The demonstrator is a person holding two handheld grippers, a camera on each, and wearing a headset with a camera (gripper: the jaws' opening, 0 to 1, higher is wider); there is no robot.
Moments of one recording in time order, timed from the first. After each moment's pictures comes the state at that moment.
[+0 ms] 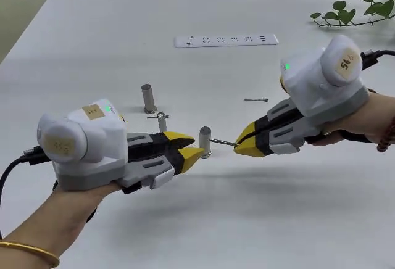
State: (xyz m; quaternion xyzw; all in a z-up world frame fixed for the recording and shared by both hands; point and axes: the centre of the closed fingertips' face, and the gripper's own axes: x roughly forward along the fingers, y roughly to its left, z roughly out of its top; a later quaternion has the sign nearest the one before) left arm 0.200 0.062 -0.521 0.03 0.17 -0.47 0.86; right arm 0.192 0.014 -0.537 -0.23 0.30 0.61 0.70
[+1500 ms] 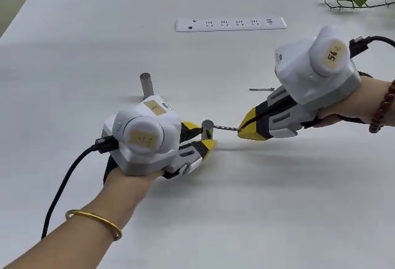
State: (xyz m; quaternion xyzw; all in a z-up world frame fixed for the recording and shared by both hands) left arm 0.247 0.041 -0.580 0.11 0.22 -0.42 0.87; right arm 0.229 0.007 -0.564 -0.28 0.31 0.60 0.68
